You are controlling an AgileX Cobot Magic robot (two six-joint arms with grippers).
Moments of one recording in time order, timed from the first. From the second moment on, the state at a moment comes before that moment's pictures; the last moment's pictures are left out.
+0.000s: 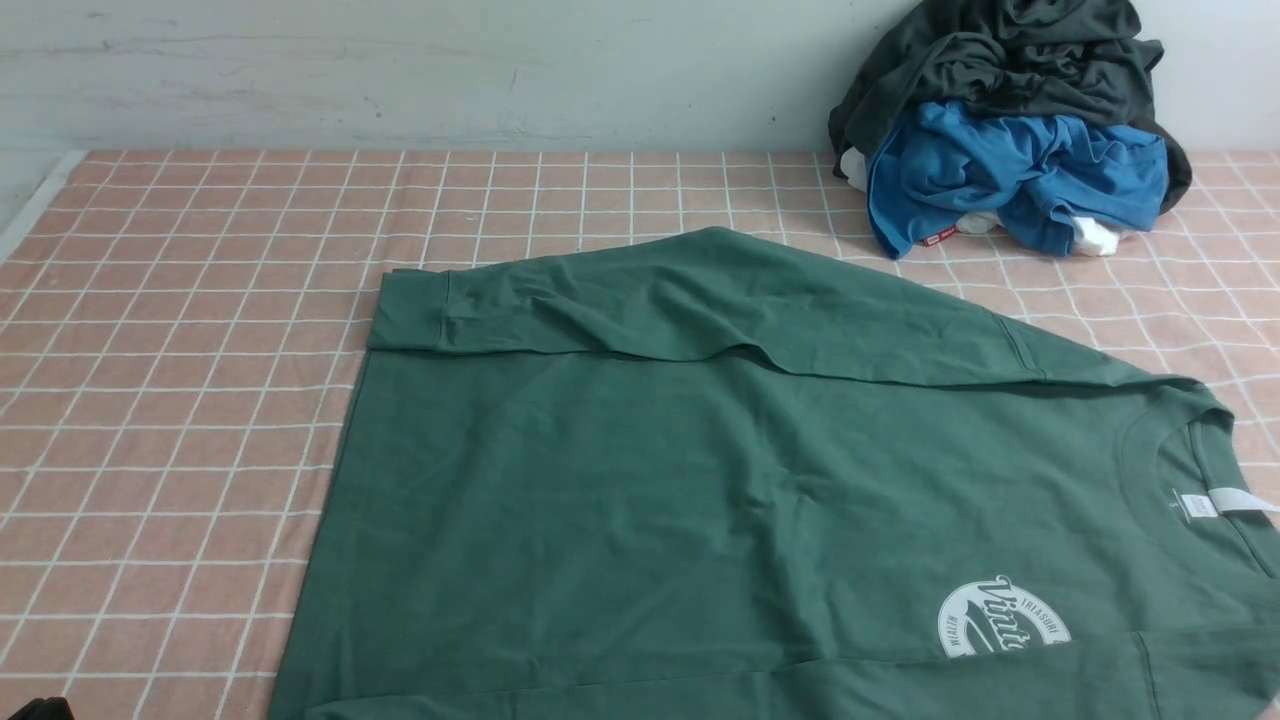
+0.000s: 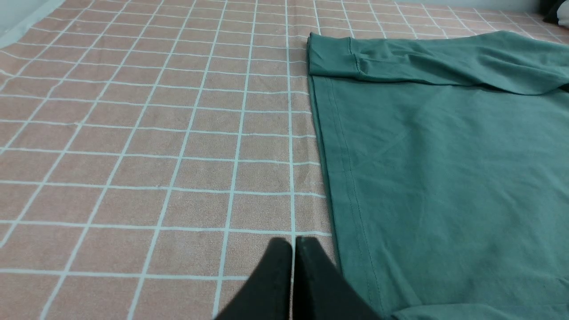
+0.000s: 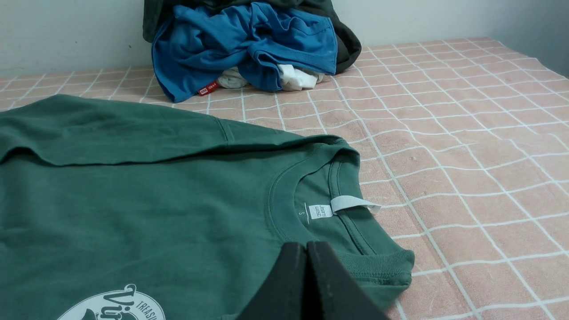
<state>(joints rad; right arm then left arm) -0.15 -0.02 0.02 -0.02 0.37 0.12 -0.02 -0.02 0.02 -0.07 0.37 -0.05</state>
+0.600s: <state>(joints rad) -0.15 -0.02 0.02 -0.04 0.37 0.12 -0.02 -0.02 0.02 -0.07 0.37 -0.05</state>
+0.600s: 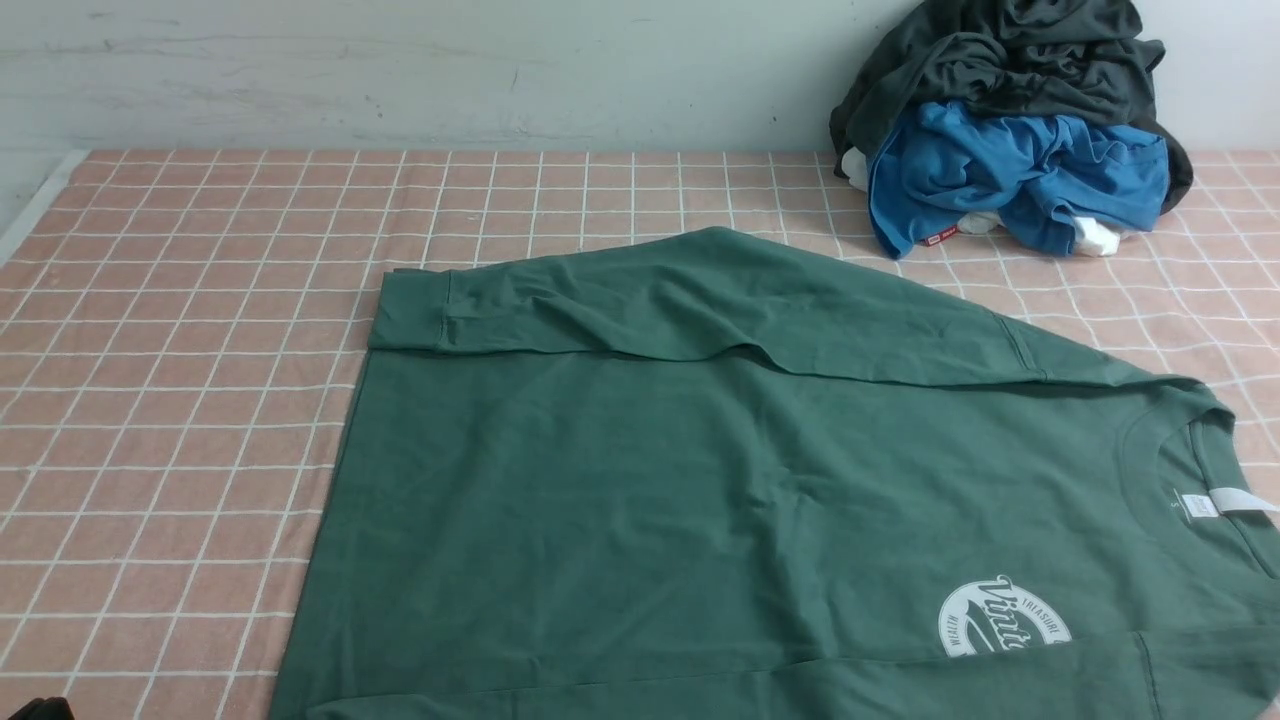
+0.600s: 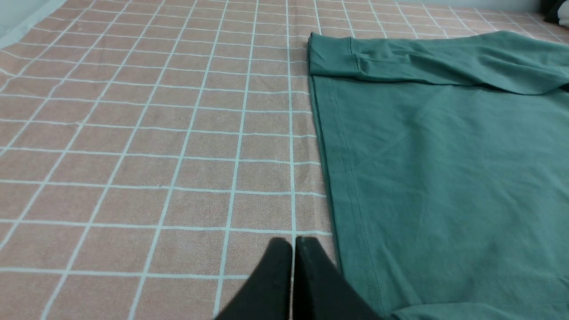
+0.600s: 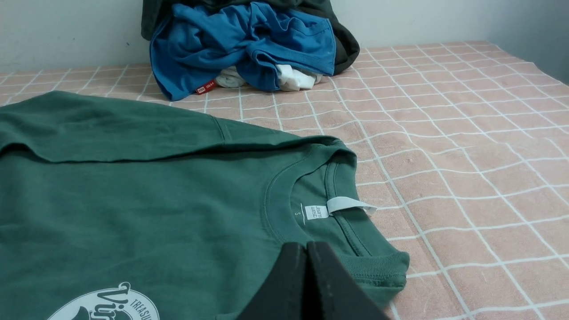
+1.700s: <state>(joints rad) -0.15 -0.02 0.02 0.17 0.37 0.18 -0.02 -0.02 0.03 -0.29 0.33 -0.19</state>
